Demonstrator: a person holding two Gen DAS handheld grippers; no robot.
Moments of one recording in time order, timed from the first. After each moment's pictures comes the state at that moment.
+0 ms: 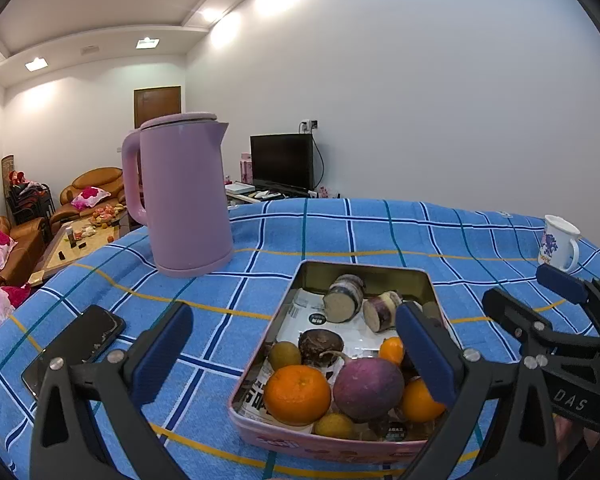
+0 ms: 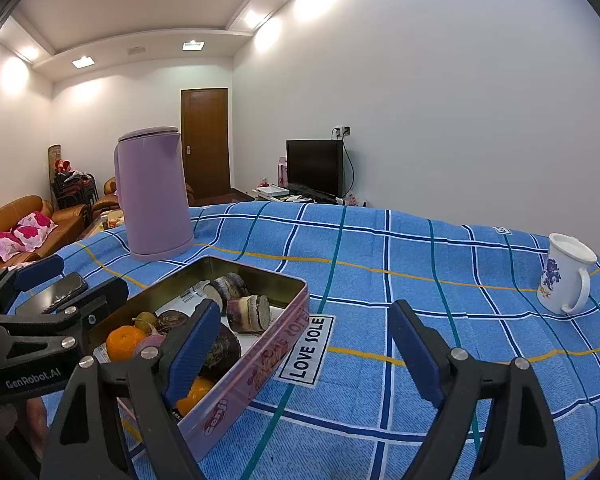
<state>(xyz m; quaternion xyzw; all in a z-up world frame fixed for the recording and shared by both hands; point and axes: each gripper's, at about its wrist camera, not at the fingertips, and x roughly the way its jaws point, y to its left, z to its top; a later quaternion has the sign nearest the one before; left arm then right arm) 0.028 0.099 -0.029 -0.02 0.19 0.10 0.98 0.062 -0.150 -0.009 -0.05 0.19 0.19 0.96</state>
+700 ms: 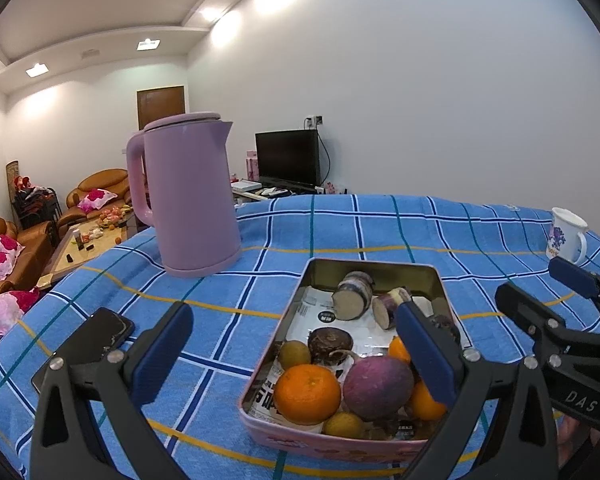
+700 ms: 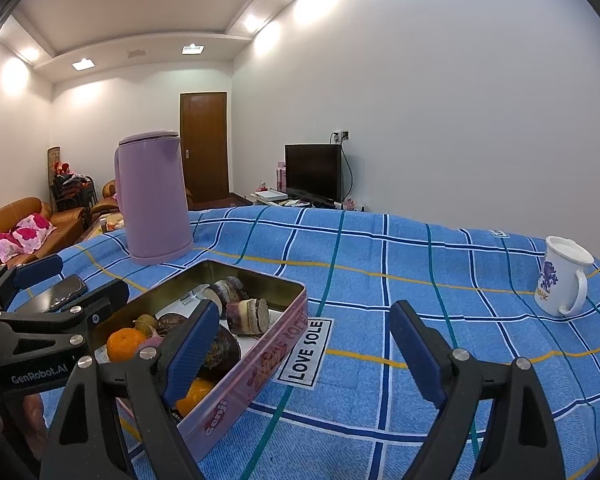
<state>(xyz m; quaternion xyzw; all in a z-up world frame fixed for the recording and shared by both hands) 0.029 0.098 -0.027 0.00 0.20 0.11 0.97 0.059 -0.152 -0.007 -0.04 0.18 0.19 0.96</state>
